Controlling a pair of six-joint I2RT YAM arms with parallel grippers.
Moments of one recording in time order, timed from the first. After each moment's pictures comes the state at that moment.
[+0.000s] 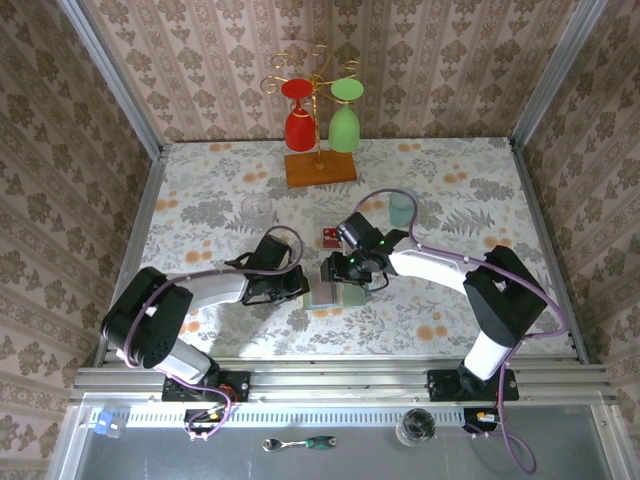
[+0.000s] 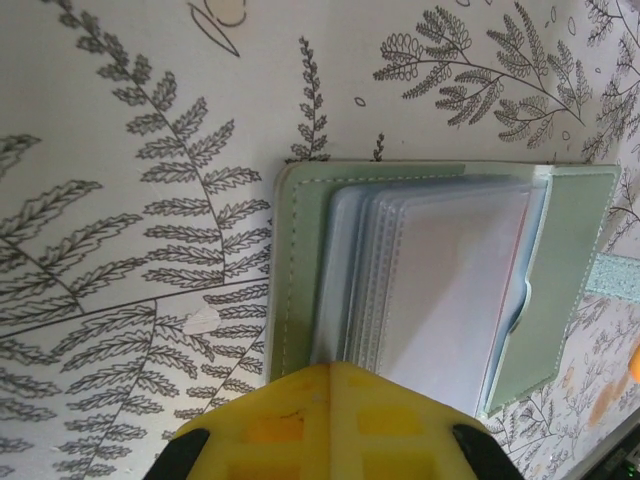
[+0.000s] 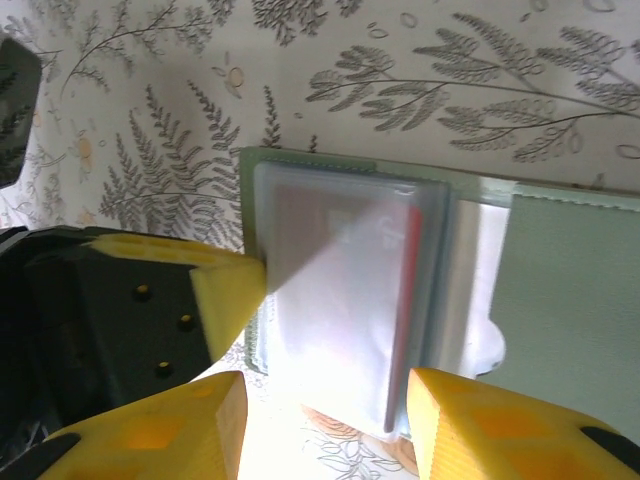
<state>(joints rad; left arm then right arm) -0.65 1.51 0.61 -0.10 0.38 -0.88 0.72 1.69 1.06 -0.42 -0.31 0.75</state>
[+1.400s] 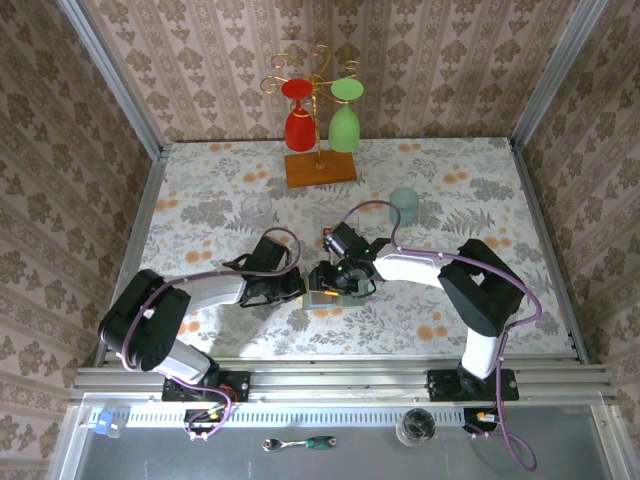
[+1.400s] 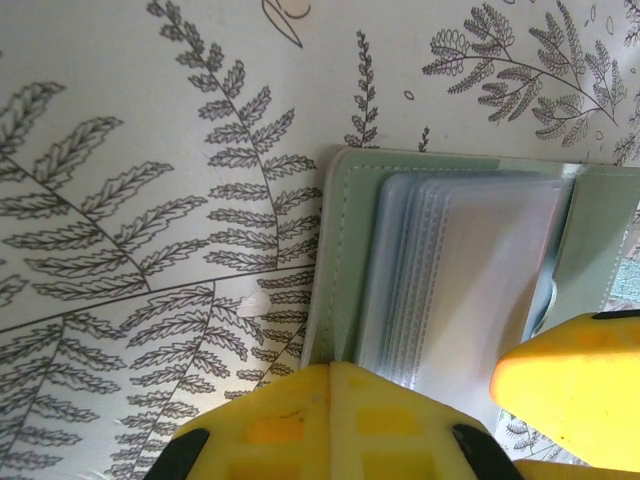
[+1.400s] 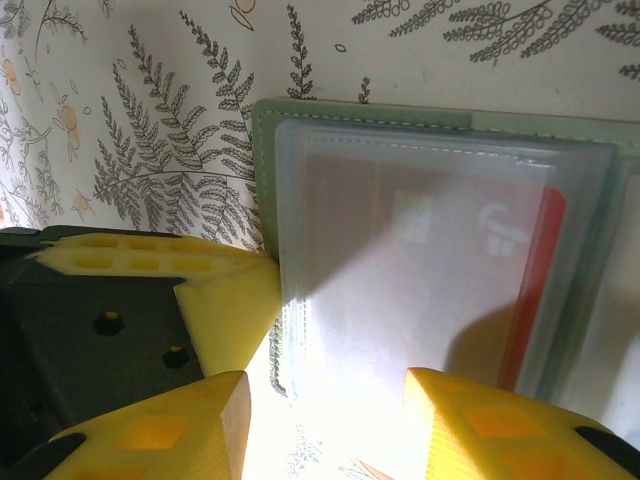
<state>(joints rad) -0.63 1.49 0.60 -0.13 0.36 -0.87 0.77 1.81 1.06 -0.30 -0.37 0.84</state>
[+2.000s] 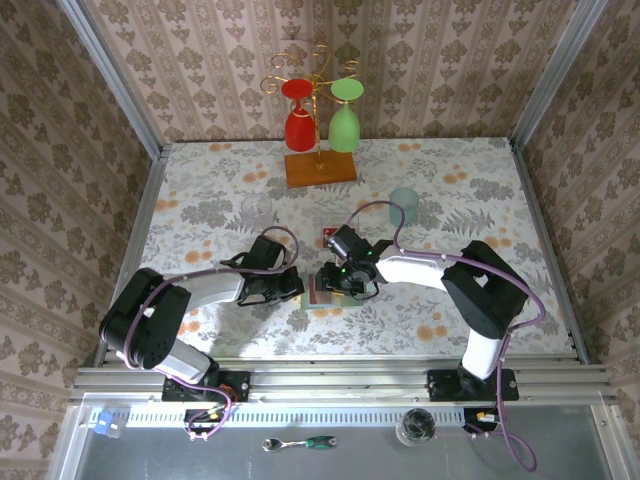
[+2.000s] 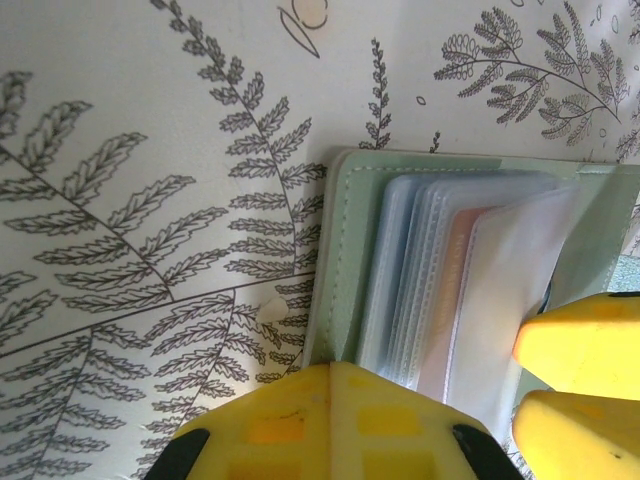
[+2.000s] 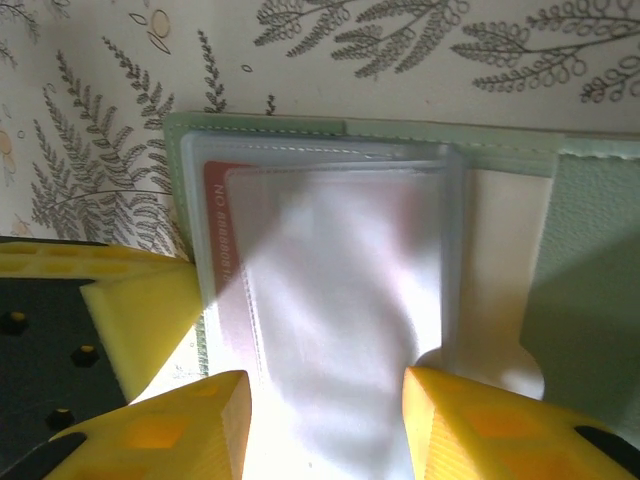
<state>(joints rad) -0.60 1.50 0.60 -0.14 0.40 -0.83 0.77 1.79 1.02 -0.33 -0.28 0.84</state>
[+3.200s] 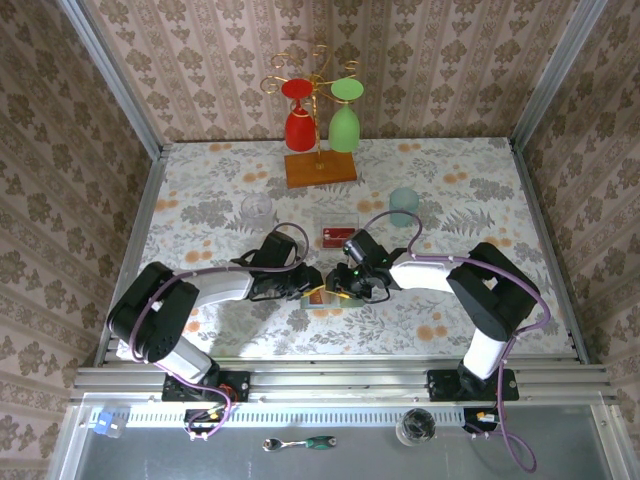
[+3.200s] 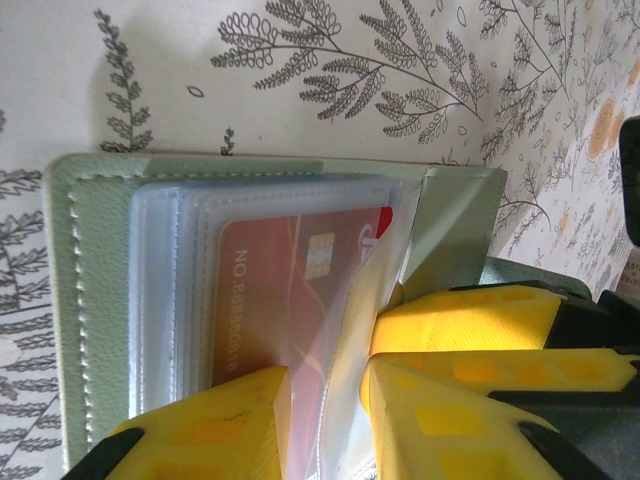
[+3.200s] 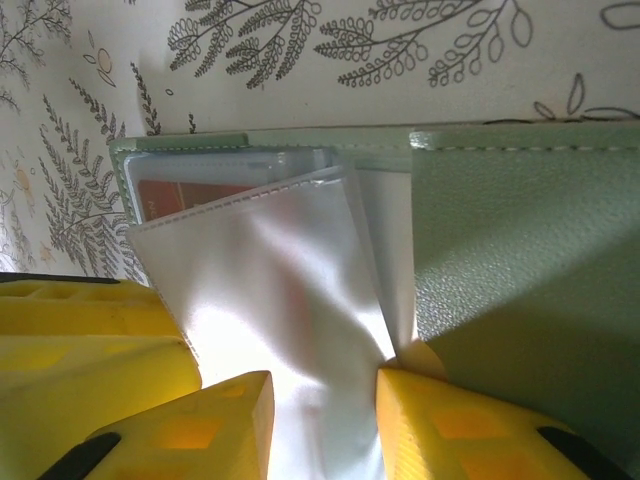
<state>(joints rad) -0.68 1.55 0.65 -0.02 0.47 -0.99 0.70 1.74 0.86 -0.13 -0.36 0.94</state>
